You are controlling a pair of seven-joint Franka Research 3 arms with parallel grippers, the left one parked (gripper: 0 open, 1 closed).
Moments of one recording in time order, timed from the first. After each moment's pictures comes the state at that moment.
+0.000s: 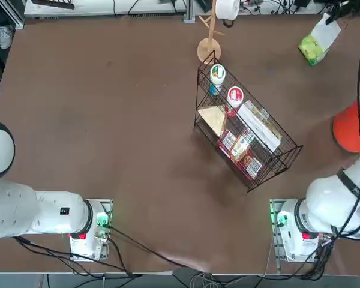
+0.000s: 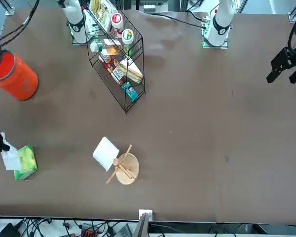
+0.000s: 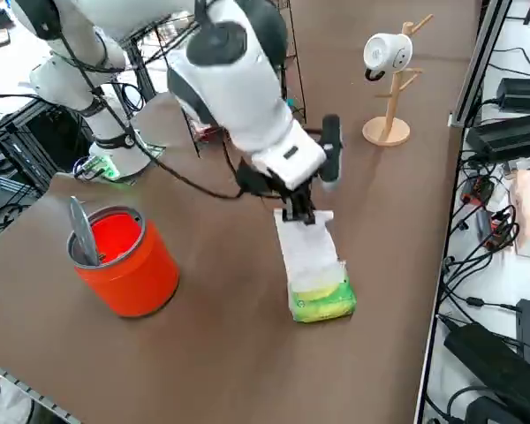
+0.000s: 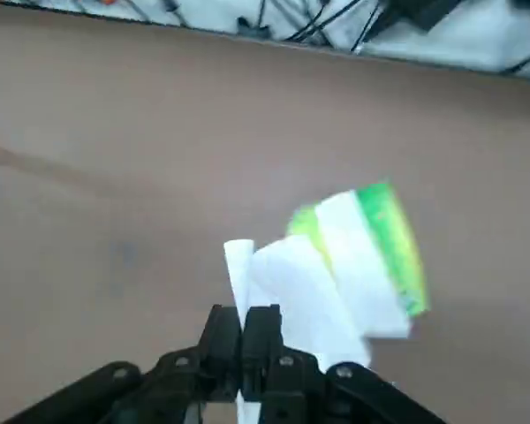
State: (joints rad) arm -0.36 0.56 0.00 -1.30 0.29 1.90 -0.64
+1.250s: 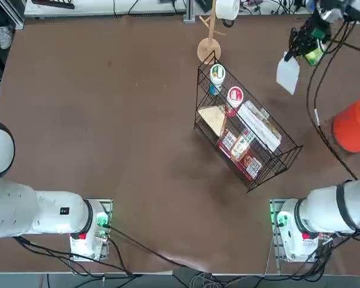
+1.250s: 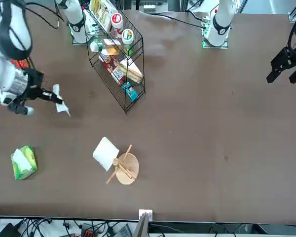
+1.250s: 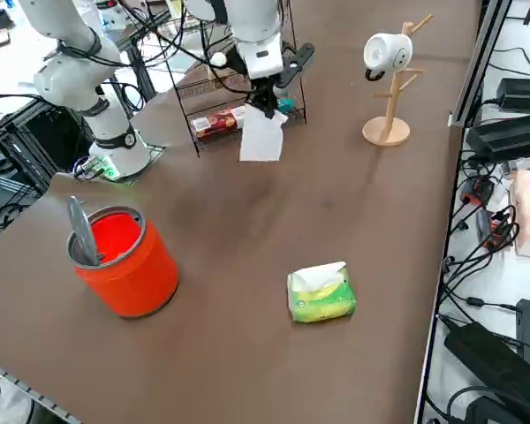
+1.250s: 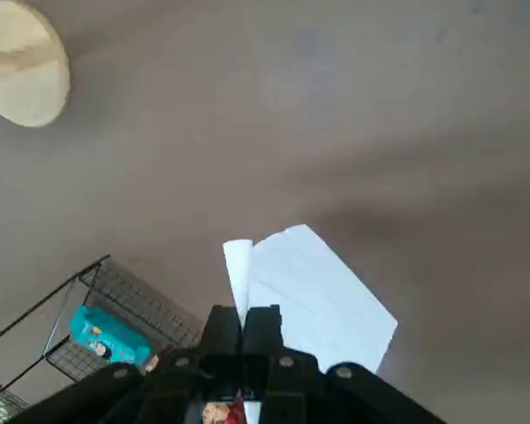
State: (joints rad) arm -0.04 0.03 0.02 -2.04 0.29 1.94 0.12
